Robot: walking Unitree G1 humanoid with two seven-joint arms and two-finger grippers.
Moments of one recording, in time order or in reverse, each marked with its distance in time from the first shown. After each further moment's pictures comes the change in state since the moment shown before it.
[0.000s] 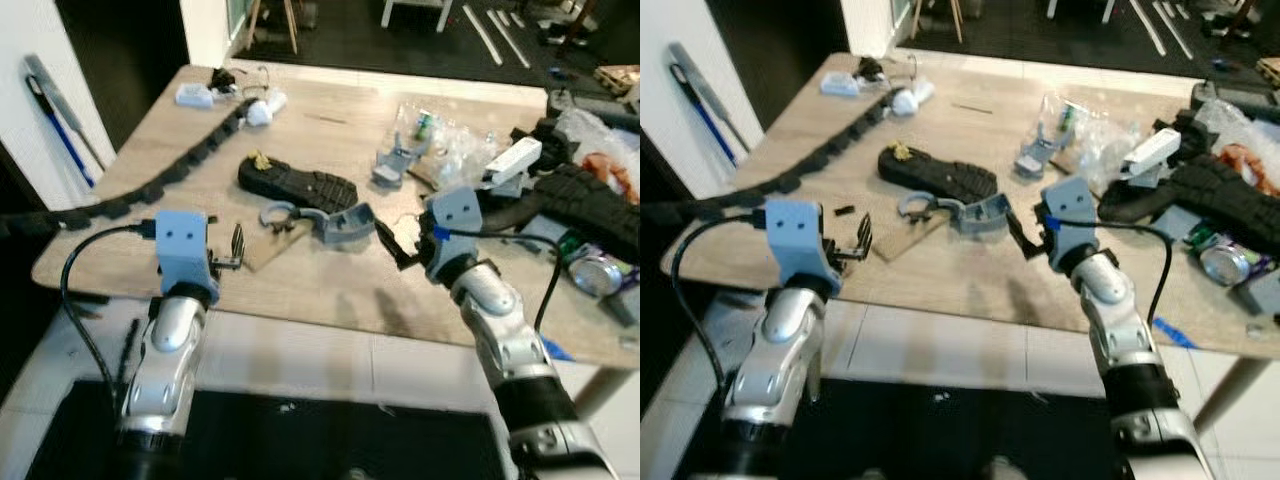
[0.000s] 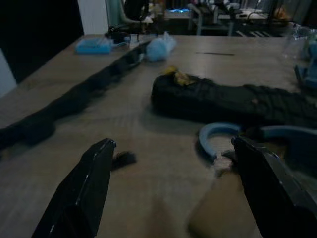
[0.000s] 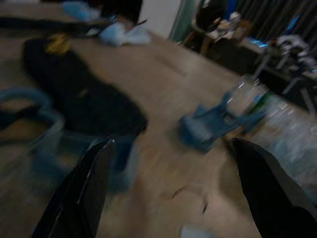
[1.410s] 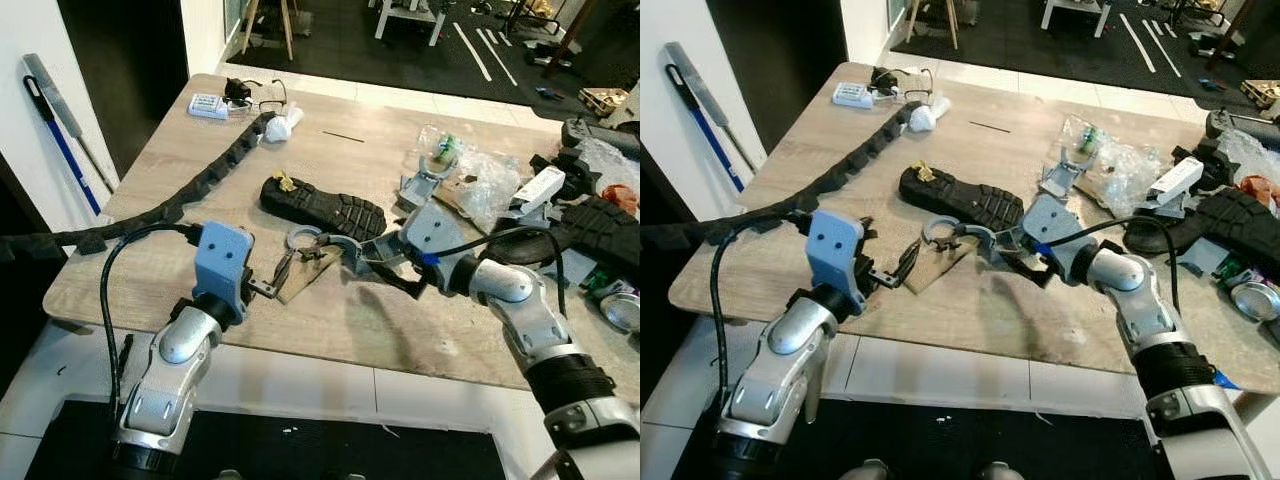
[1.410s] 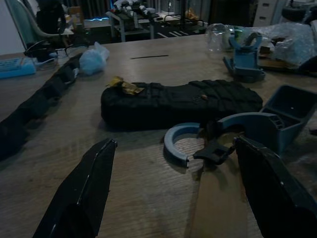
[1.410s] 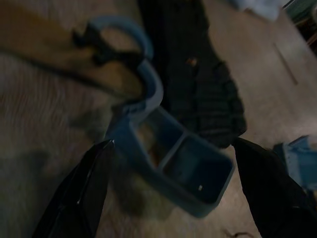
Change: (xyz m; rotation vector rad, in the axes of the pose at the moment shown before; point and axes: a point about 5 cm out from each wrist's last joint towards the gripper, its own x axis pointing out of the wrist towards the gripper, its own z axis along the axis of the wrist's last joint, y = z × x) left arm -0.014 -0.023 0.004 0.057 -0.010 -0.365; right arm -0.005 -0.001 -0.013 -0.298 0.199 0.498
